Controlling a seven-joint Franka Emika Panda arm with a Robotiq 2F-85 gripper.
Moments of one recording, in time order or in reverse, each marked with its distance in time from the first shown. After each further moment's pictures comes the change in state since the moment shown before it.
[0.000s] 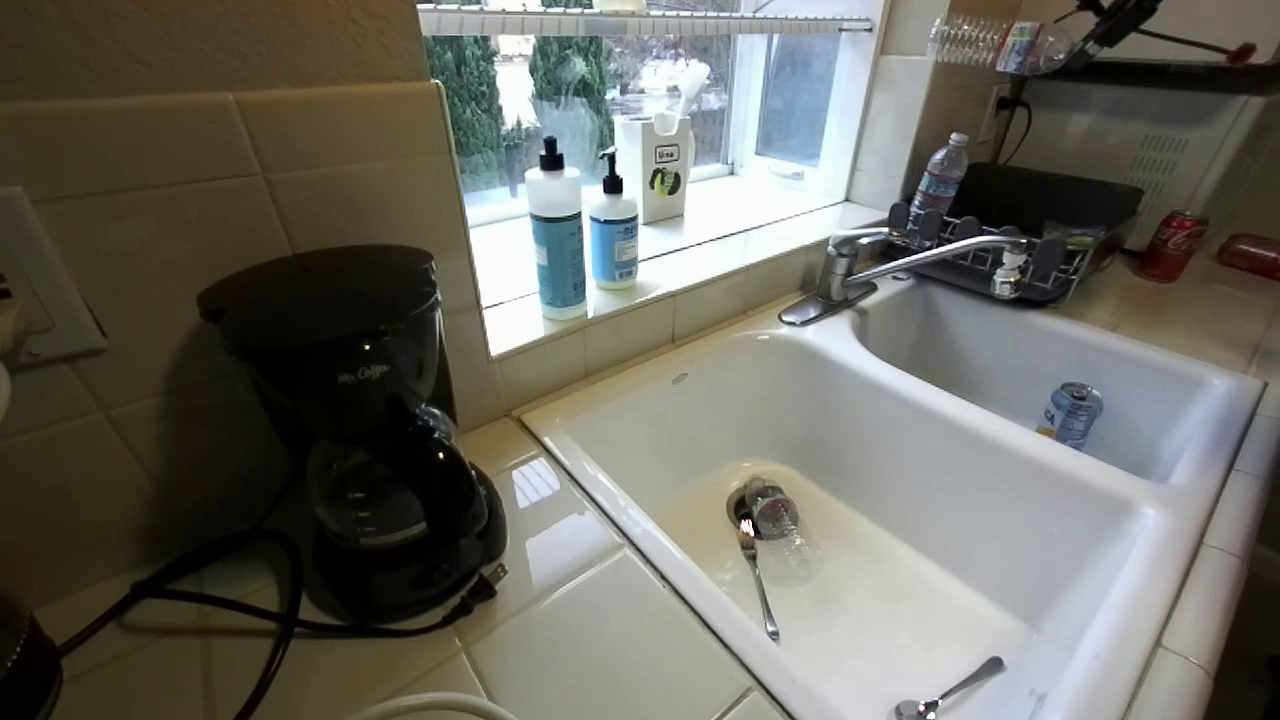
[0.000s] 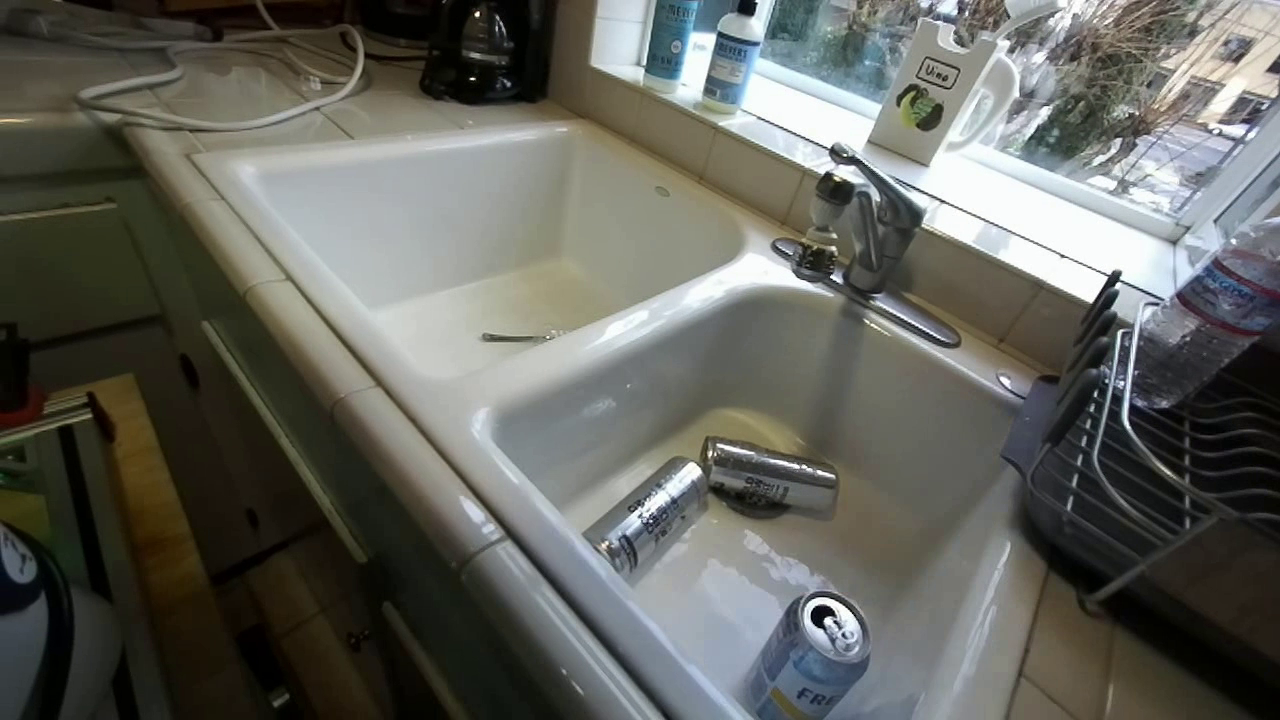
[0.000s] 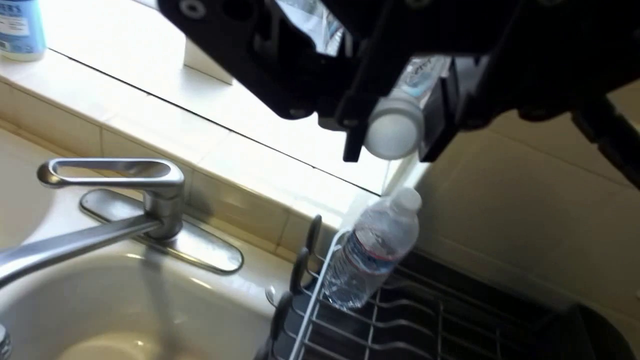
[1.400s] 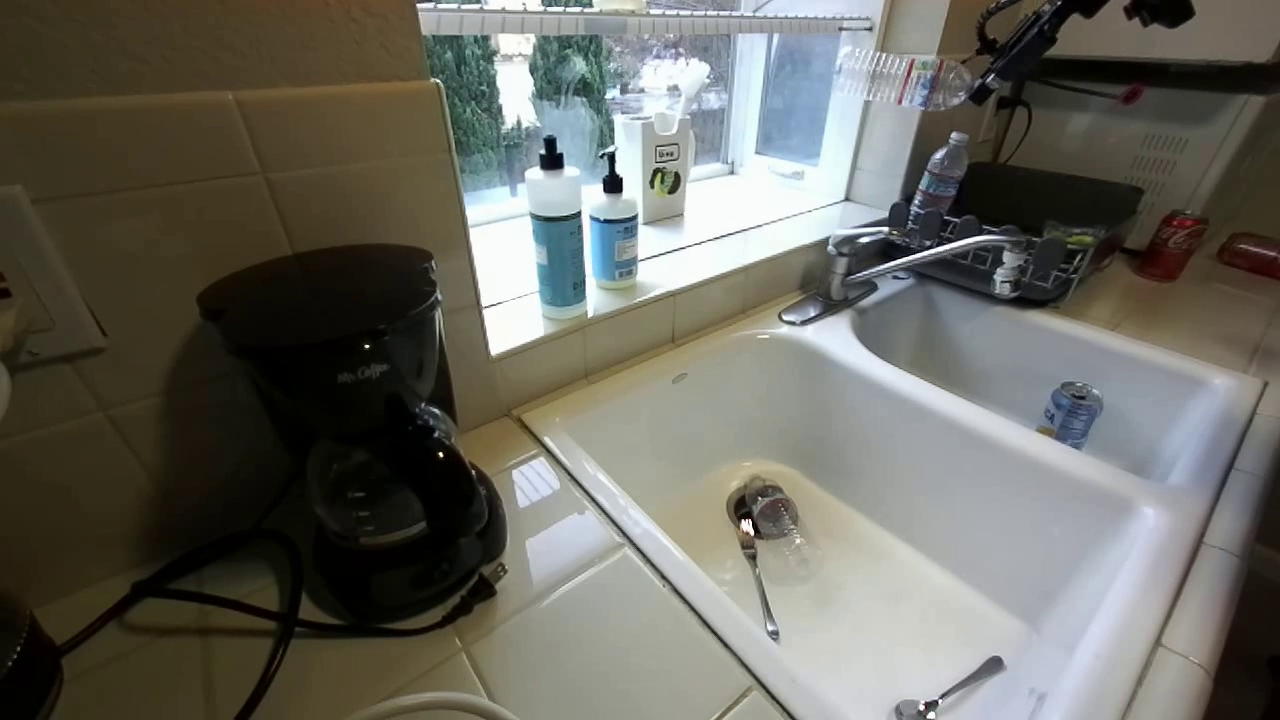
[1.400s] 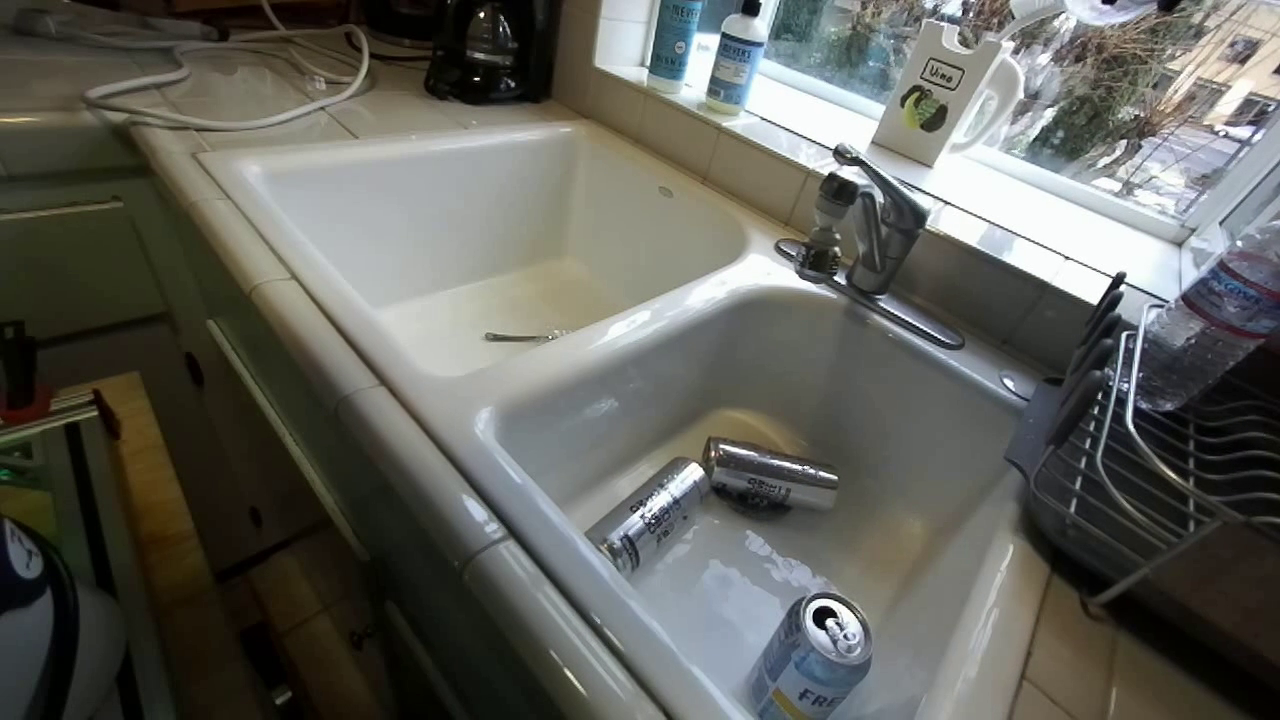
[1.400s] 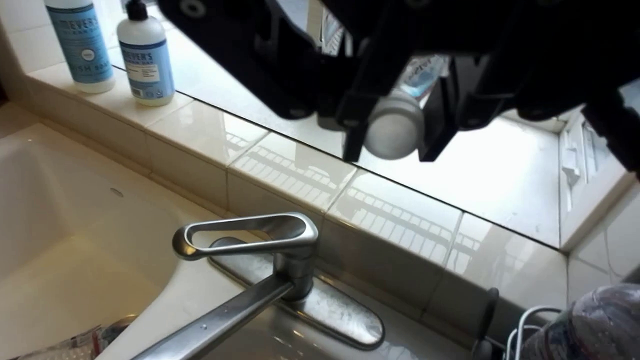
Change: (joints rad) arm 0.099 0.070 0.056 0.032 0.087 -0.118 0.024
